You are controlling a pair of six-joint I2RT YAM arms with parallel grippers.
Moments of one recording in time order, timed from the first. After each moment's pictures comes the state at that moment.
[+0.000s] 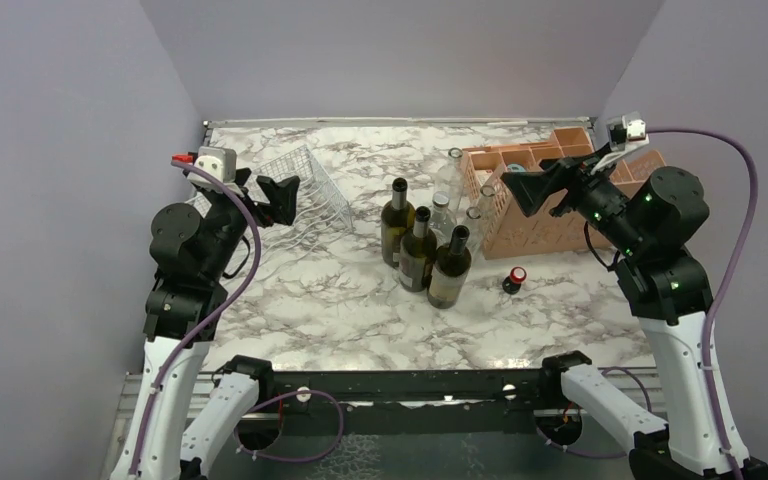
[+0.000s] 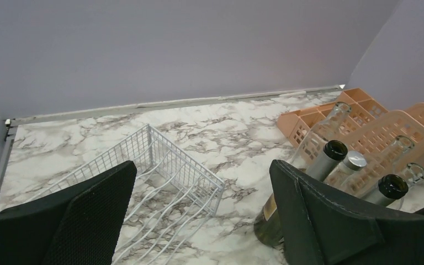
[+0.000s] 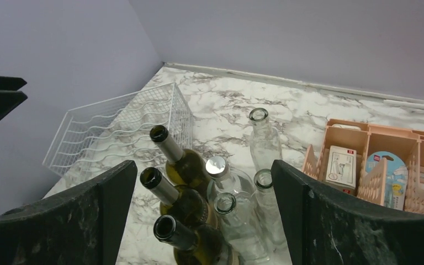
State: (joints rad) left arm -0.19 0.71 1.05 -0.29 0.12 -0.15; right arm 0.22 0.85 1.30 -0.46 -0.33 0.25
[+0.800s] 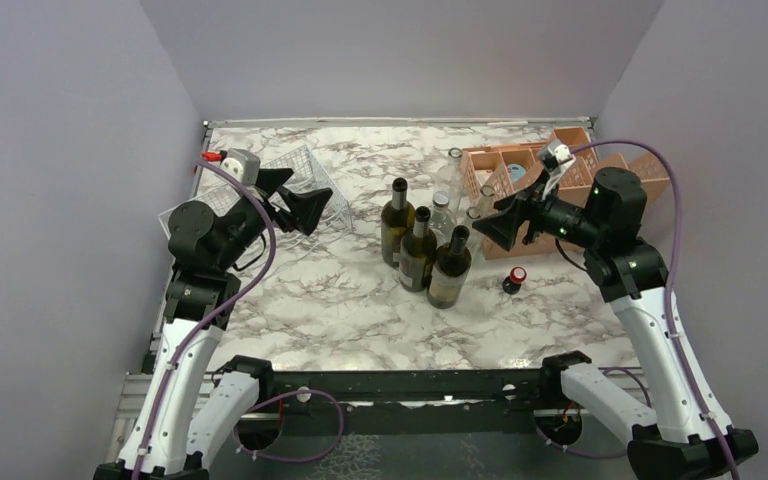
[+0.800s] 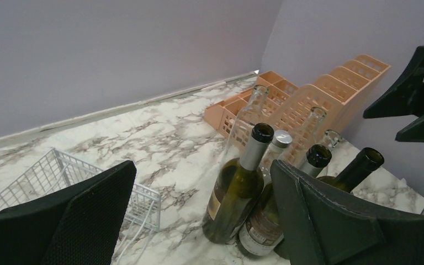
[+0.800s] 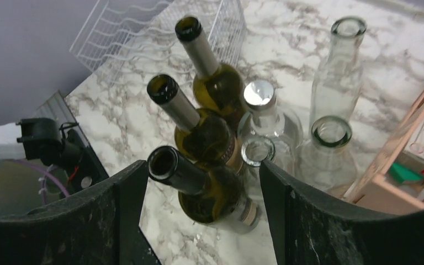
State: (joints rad) left arm -0.18 0.74 0.91 -0.03 0.46 -0.25; right arm 0.20 0.89 1.10 -0.46 -0.69 0.10
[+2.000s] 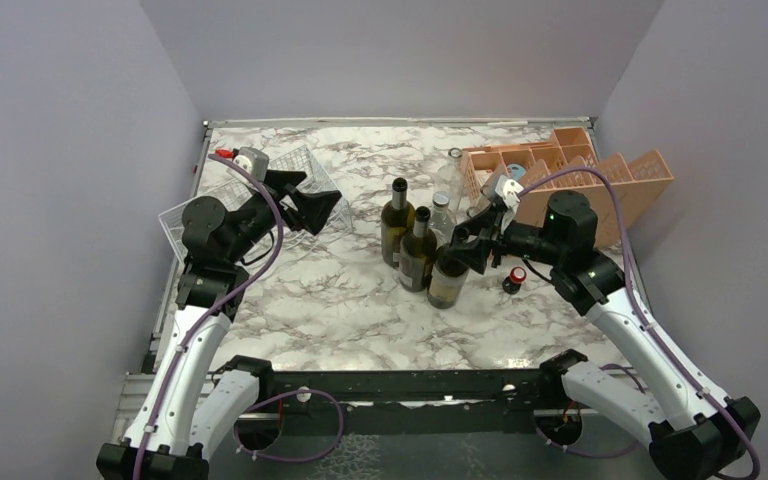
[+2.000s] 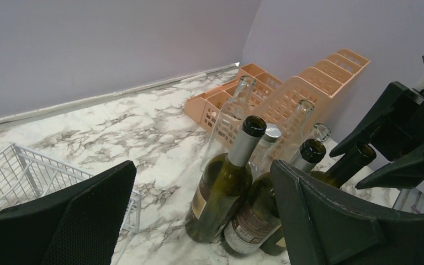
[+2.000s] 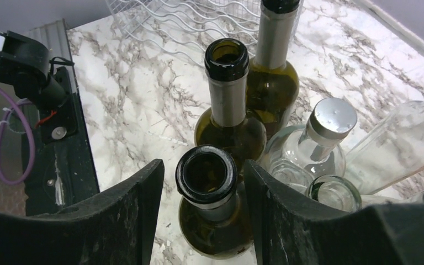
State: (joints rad) left arm -0.18 0.80 0.83 0.10 0.53 -0.33; right arm 0.43 0.89 0.84 -0.20 -0.71 -0.12
